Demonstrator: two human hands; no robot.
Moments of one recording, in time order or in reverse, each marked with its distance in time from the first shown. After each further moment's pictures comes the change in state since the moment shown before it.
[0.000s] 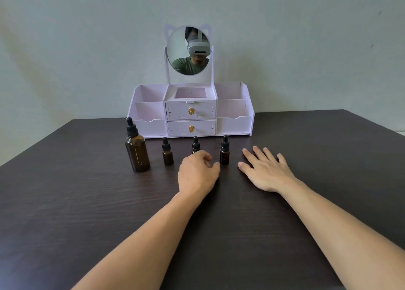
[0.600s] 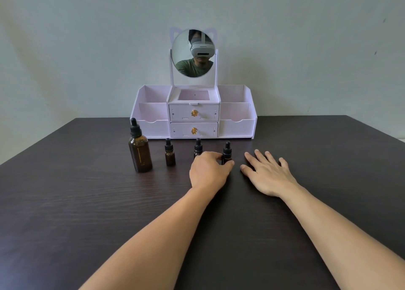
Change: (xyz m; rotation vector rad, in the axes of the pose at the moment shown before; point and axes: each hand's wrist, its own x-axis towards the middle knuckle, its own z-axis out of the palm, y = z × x) left_hand 0.007 0.019 0.012 -0.037 -0.034 0.009; right_hand -0.001 0.000 -0.003 0.009 0.015 -0.020
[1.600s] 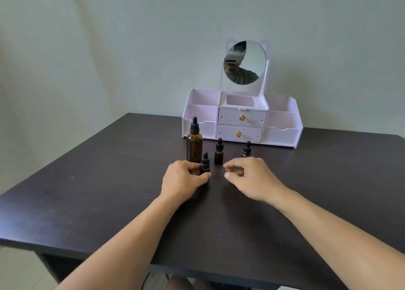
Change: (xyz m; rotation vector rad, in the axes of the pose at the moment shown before) left_hand -0.031 -0.119 -0.129 -0.055 0.075 -0.070; right_hand -0.054 -0.149 -0.019 0.467 0.116 -0.422
